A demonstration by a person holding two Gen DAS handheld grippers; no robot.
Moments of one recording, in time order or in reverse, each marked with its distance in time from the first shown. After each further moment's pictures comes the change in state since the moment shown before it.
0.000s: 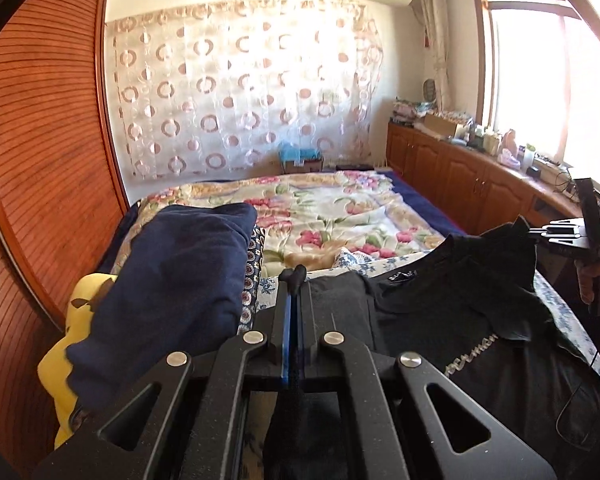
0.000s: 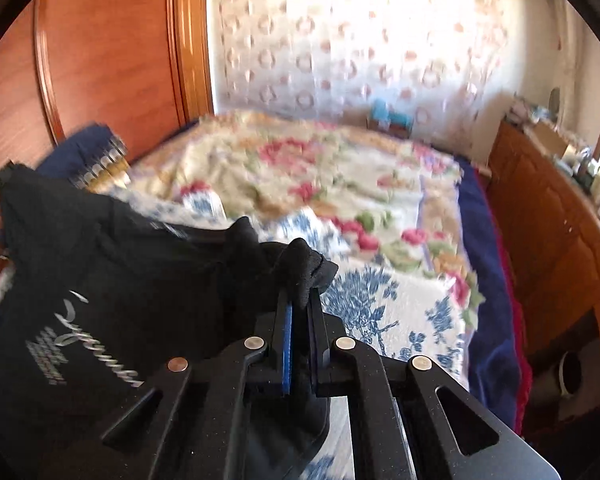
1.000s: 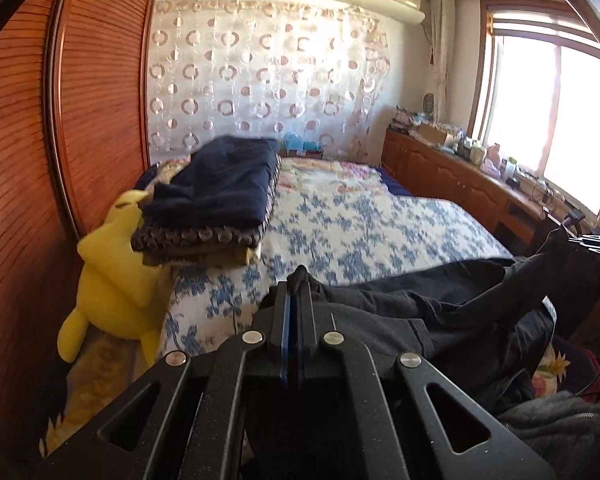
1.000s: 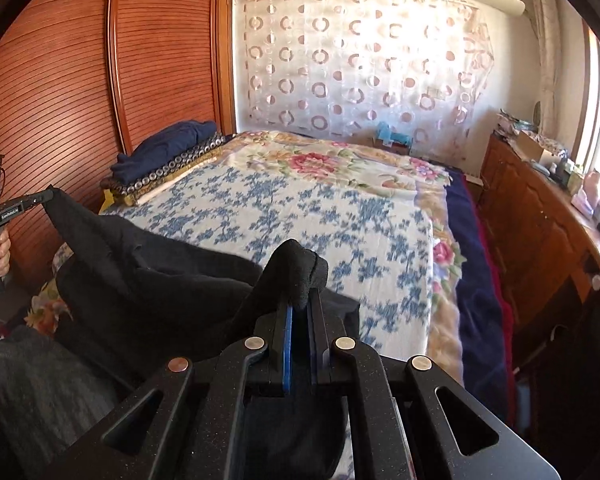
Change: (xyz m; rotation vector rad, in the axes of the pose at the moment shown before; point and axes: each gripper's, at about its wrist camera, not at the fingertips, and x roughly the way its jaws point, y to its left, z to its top) left arm -0.155 0.014 -0.149 -0.115 0.033 -0.039; right arm -0.247 0.091 -0.176 -0.011 -0.024 0.031
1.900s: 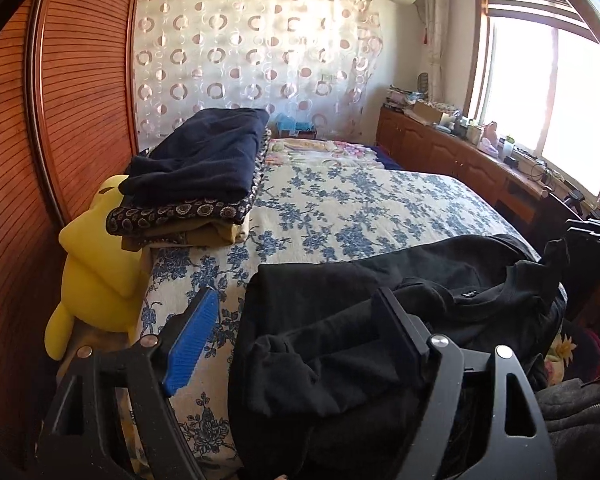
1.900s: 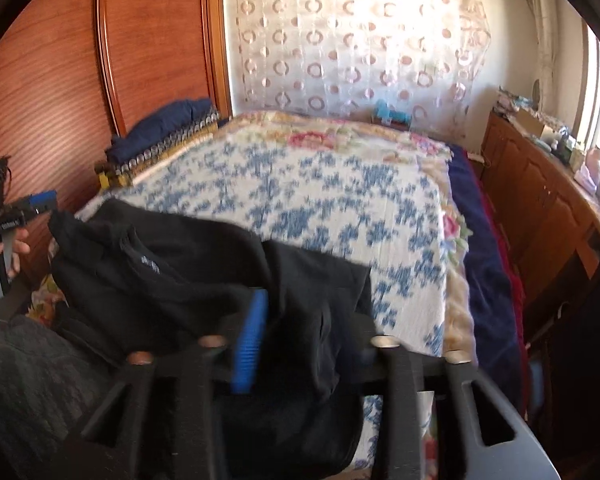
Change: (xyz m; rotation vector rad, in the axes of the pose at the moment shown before) left arm 0.030 -0.003 -0.009 0.021 0.043 -0.004; right arm 0.010 -0.003 -0.008 0.043 0.012 -0.009
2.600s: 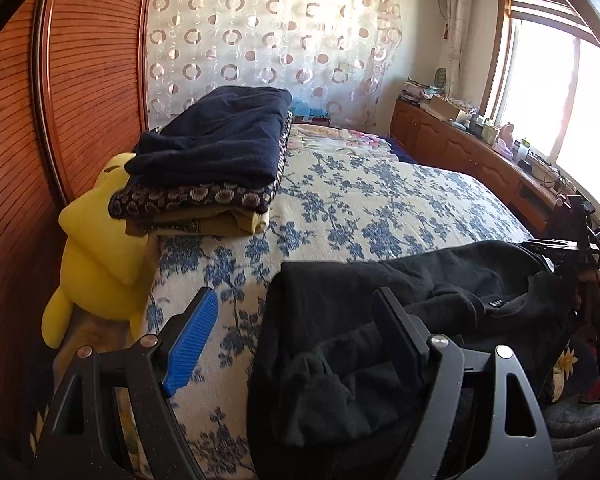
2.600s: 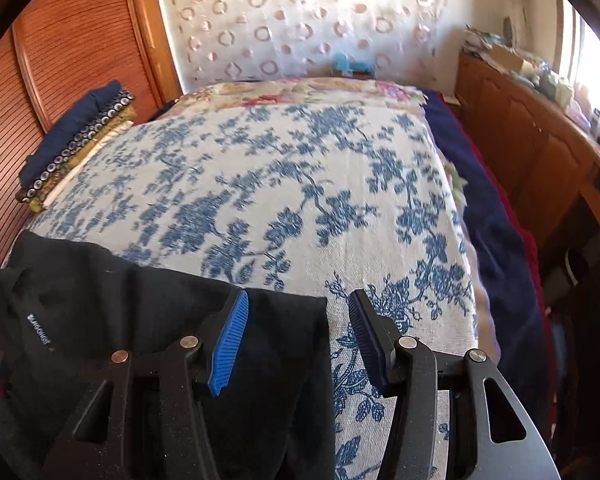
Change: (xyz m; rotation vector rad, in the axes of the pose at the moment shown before) left arm 0.028 0.024 0.009 -0.044 0.051 0.013; right arm 0.145 -0.046 0.002 0.185 0.166 -0.052
